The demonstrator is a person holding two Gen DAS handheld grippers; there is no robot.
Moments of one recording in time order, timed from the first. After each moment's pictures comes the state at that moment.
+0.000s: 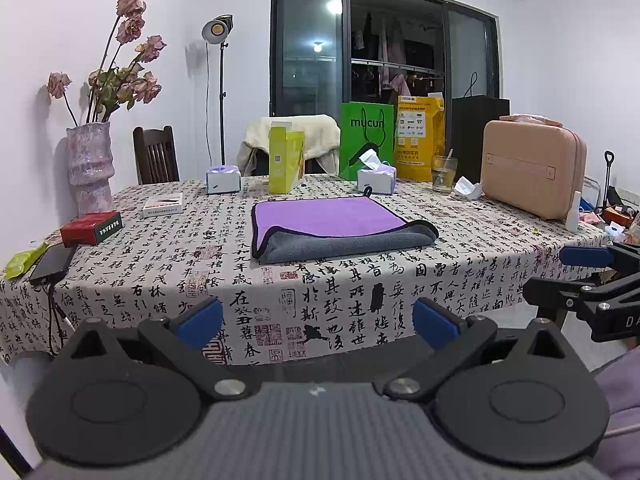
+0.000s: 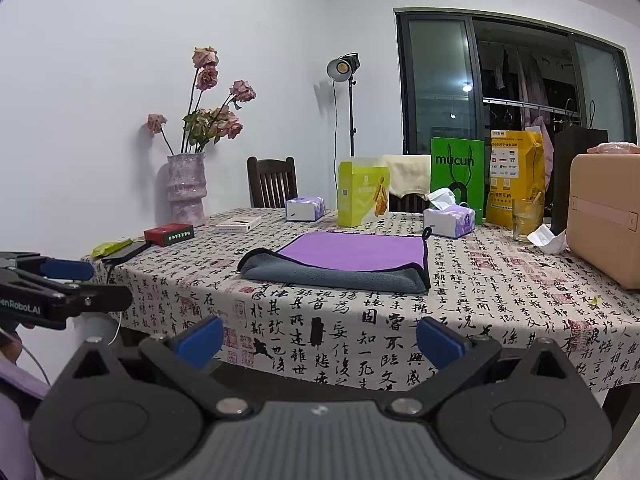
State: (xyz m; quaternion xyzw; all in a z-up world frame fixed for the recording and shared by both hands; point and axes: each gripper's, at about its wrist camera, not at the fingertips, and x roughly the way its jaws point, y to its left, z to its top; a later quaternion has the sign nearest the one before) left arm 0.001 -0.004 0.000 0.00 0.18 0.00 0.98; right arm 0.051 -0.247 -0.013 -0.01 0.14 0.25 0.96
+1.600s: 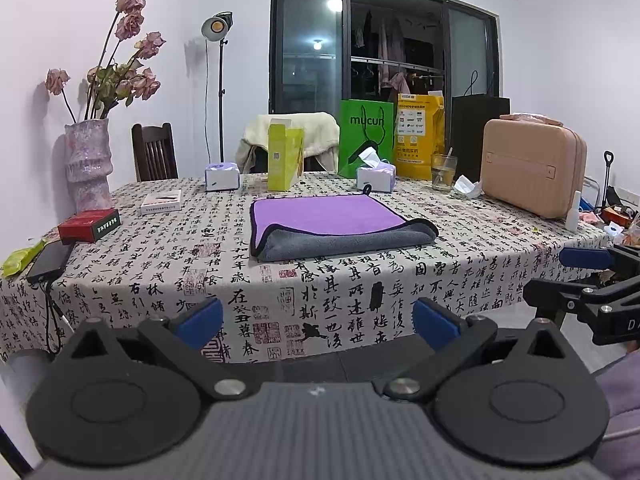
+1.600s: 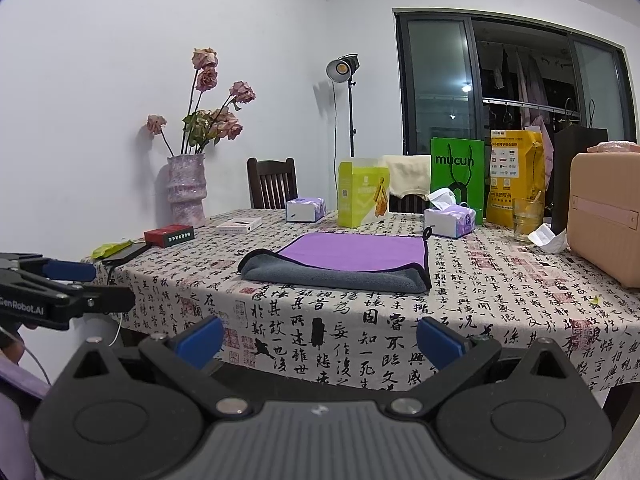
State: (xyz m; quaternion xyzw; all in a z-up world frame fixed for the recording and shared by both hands) left arm 0.005 -0.002 0.000 0.00 0.18 0.00 0.98; right arm 0.050 -0.244 -0.011 -0.01 0.14 0.25 0.96
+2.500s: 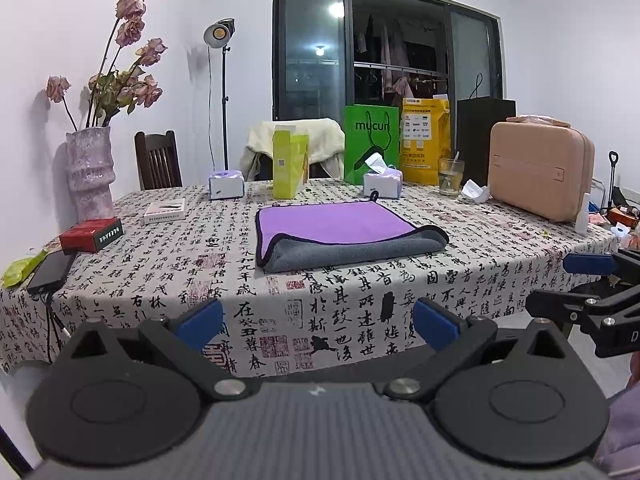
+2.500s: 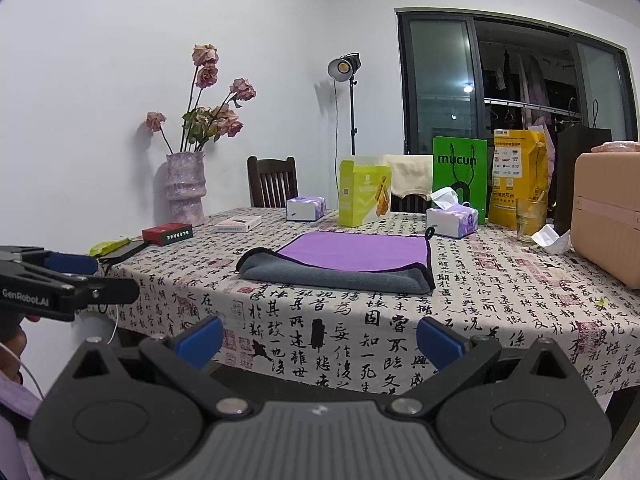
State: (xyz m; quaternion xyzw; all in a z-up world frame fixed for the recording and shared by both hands) left arm 0.018 -0.001 -0.003 0.01 0.17 0.00 0.99; right arm 0.061 -0.238 -0.017 -0.01 0.14 0.25 0.96
